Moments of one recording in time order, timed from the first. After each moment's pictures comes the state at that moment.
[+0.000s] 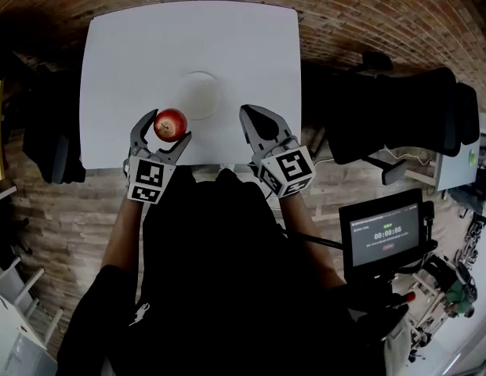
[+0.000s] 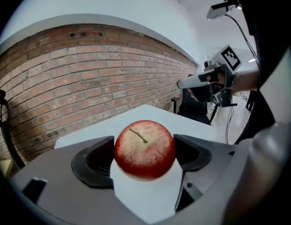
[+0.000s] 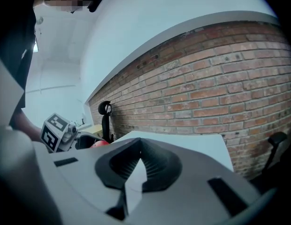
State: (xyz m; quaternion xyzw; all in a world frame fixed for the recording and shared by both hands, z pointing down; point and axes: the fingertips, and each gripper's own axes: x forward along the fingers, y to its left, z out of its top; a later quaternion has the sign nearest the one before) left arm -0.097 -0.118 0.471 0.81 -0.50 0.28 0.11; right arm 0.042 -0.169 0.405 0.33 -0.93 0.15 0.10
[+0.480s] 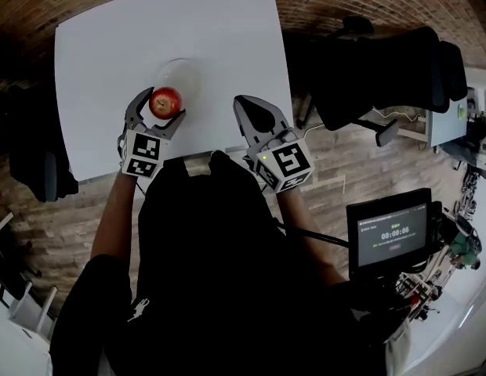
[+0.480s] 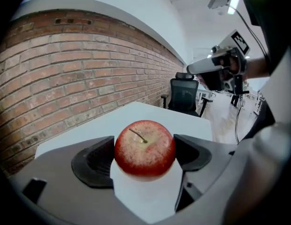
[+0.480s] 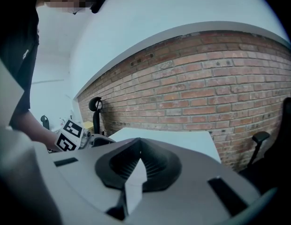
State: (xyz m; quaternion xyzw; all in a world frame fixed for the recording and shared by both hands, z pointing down) left arm -0.097 -0.136 0.513 0.86 -0.42 0.29 0.10; right arm 0.037 -0.134 0.401 0.39 -0.90 0.15 0.13
